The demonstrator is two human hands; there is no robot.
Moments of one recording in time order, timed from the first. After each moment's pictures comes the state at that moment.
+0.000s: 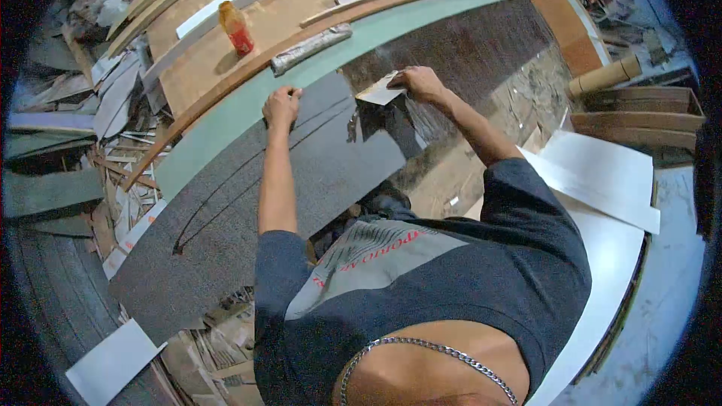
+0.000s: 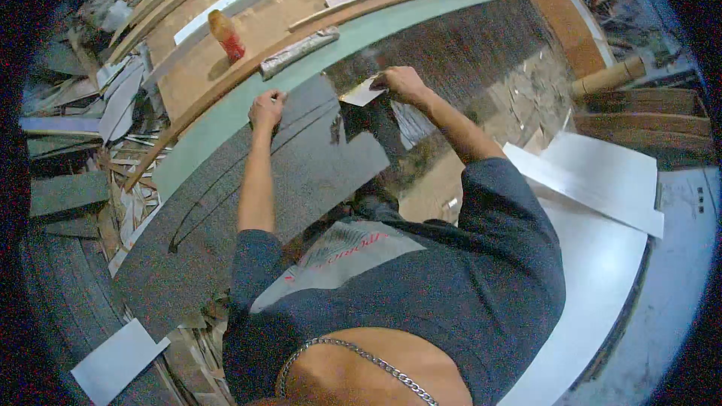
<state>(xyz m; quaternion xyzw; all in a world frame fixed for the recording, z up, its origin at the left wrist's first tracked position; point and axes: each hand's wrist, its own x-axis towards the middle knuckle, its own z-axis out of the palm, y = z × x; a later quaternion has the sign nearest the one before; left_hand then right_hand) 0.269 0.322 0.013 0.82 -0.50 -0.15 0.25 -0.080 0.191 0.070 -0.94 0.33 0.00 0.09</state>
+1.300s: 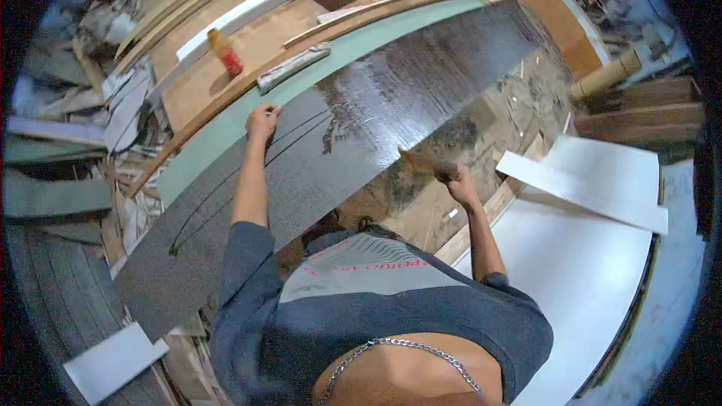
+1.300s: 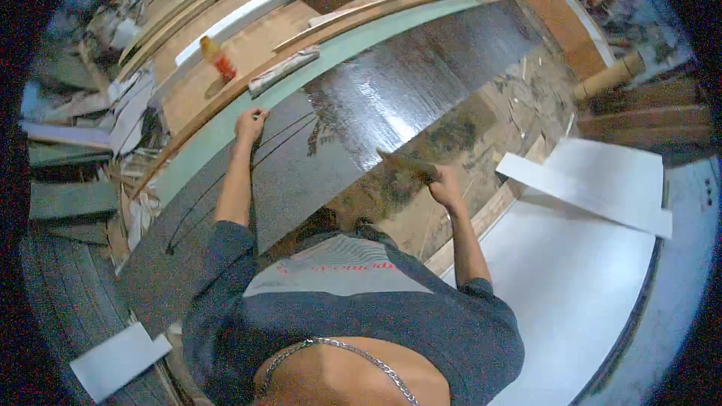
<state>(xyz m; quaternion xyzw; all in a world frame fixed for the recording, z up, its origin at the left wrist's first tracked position) 0.277 0.317 -0.002 0.81 -0.52 -0.13 0.24 -0.280 0.399 0.049 -0.67 0.51 -0.30 0.45</state>
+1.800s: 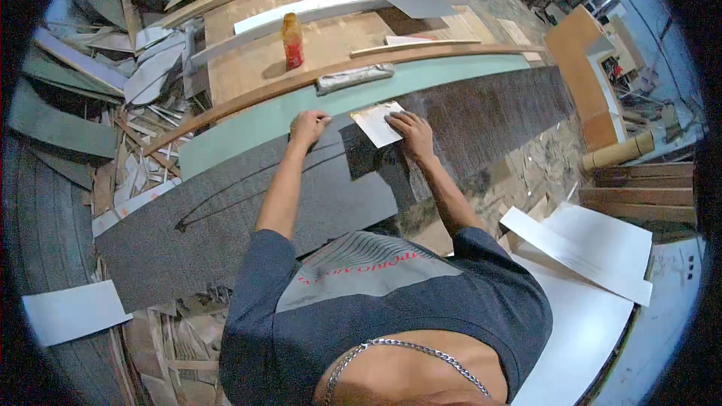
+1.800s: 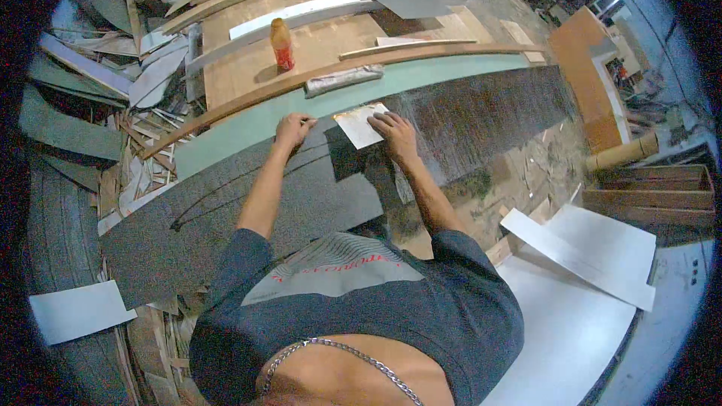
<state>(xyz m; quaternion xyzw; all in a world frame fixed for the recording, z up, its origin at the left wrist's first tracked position) 0.305 0.345 0.007 0.78 -0.54 -0.16 0.28 -0.002 0.260 0.057 -0.92 0.30 -0.26 0.03</state>
